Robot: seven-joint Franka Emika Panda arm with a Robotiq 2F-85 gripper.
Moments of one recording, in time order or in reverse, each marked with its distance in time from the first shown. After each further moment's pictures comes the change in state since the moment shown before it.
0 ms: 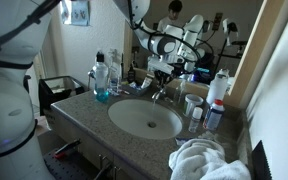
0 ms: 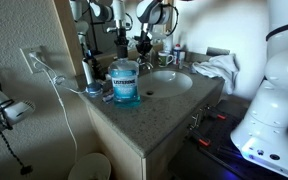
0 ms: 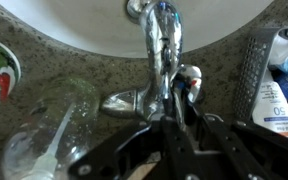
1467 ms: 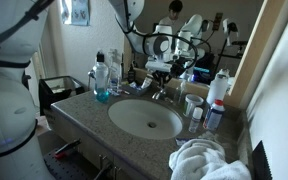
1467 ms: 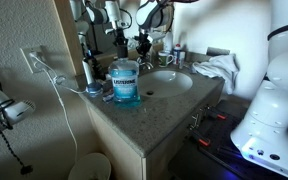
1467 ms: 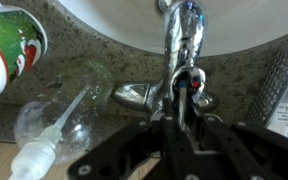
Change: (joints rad) arm 0.051 -0.035 -0.014 -0.075 -0.225 0.107 0.047
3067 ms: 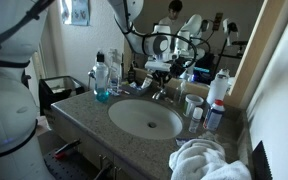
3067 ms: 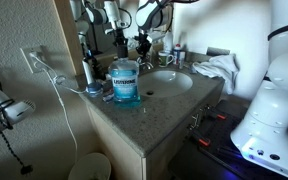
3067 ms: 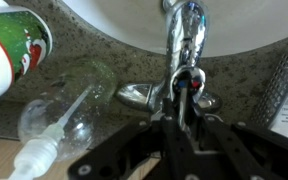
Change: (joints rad) arm 0.021 0.000 -0.017 0.000 -0.038 0.000 0.034
